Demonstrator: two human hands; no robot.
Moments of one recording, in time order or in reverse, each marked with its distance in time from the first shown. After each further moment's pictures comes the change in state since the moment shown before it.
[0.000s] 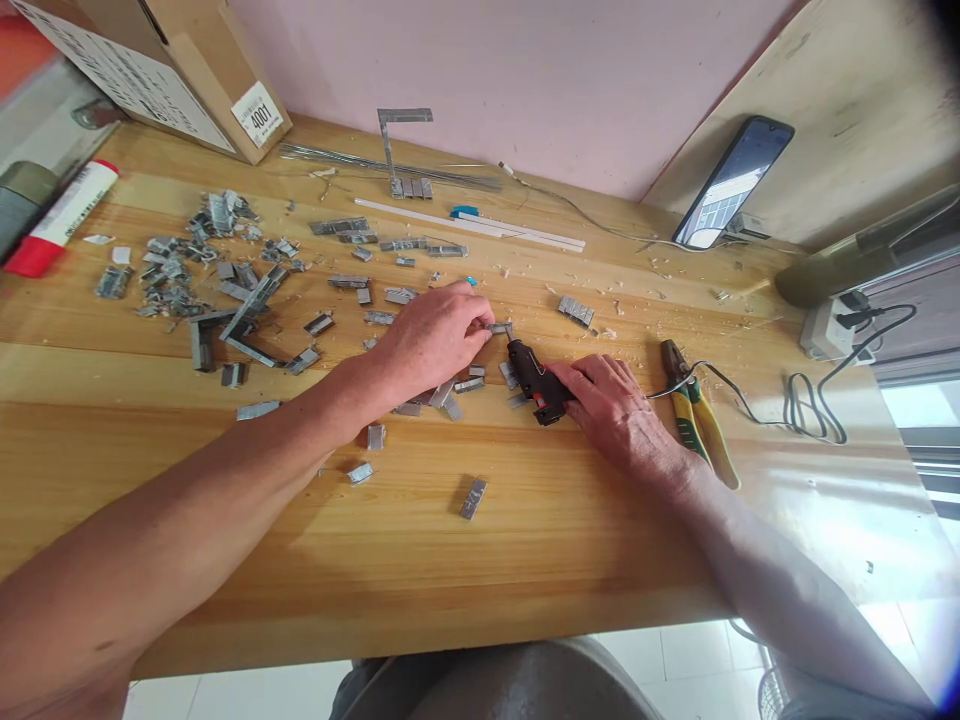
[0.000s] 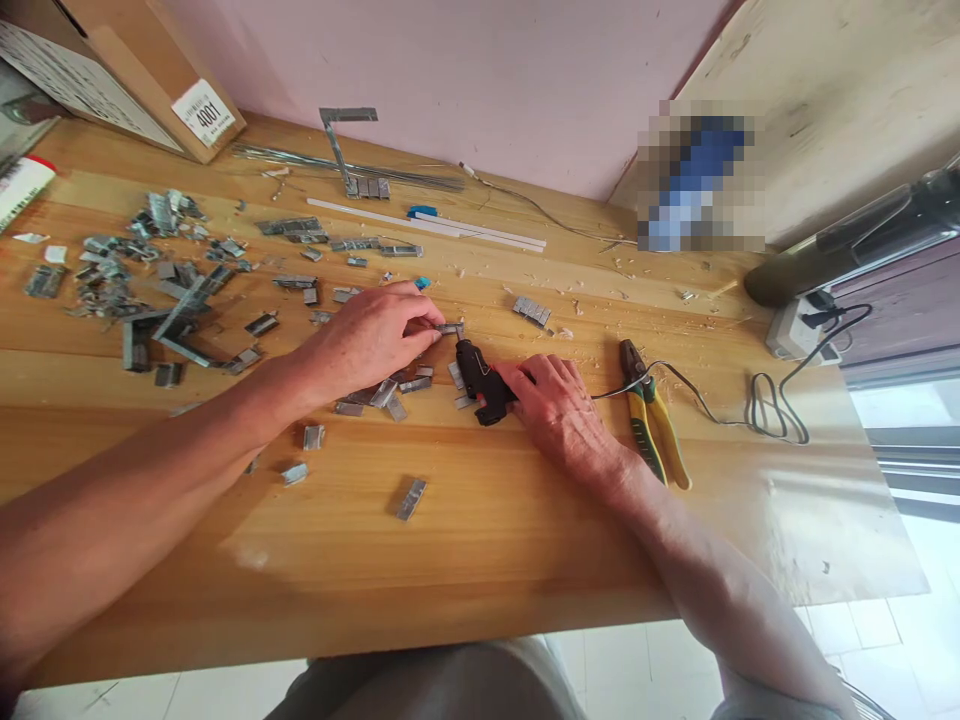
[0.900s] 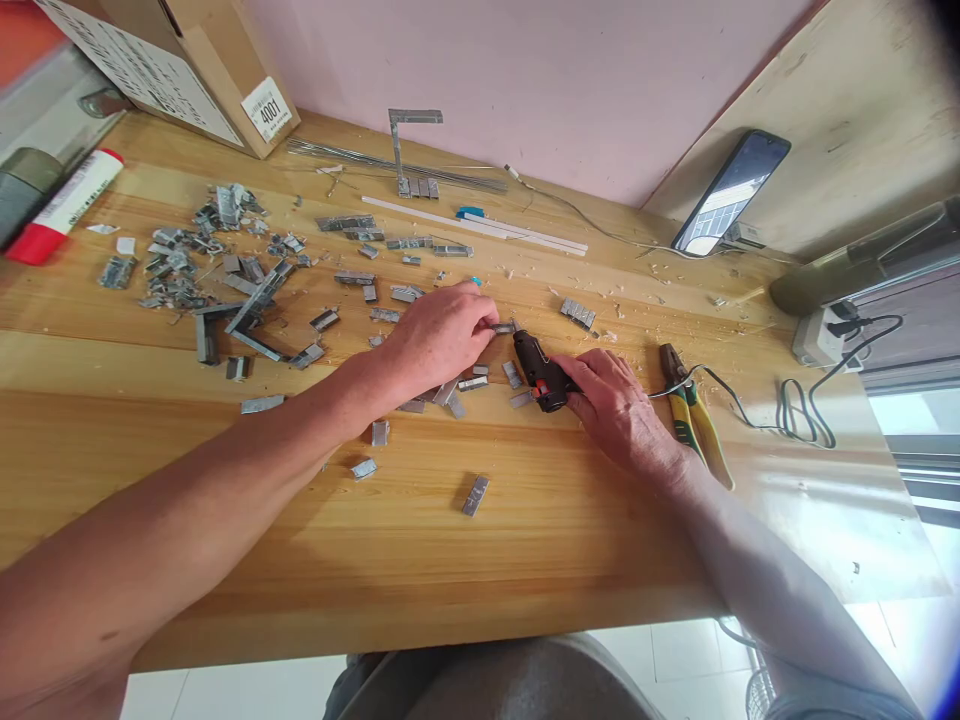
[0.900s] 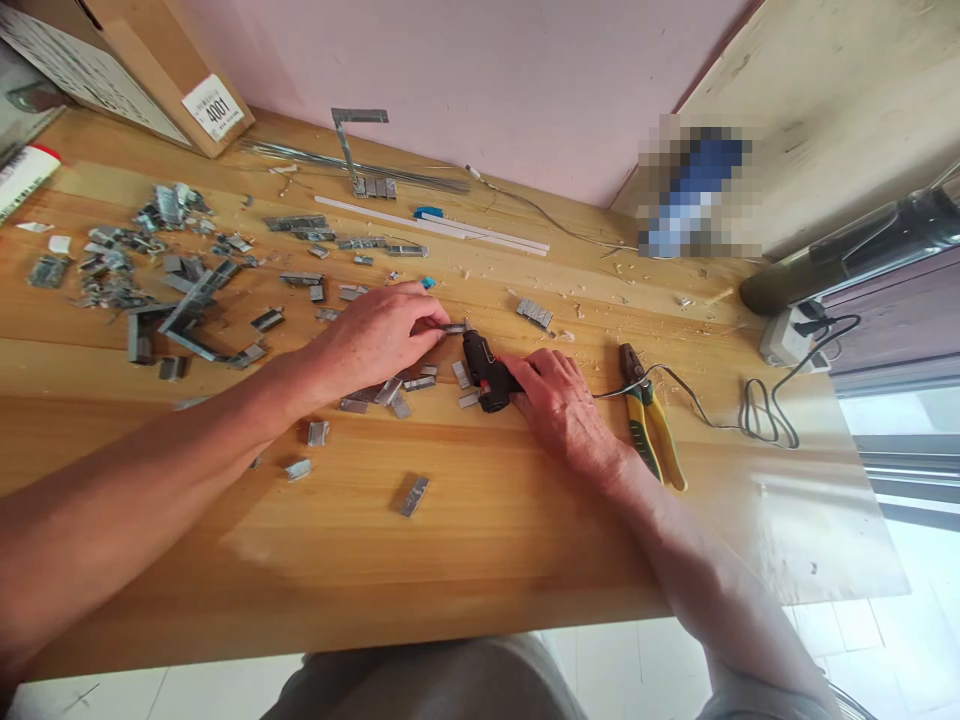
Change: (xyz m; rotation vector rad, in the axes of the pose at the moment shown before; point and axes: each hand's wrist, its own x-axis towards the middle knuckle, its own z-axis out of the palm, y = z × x) left_hand 0.001 0.005 -0.002 0.016 -0.022 -0.017; right_hand 0.006 0.004 -0.001 0.053 0.010 0.065
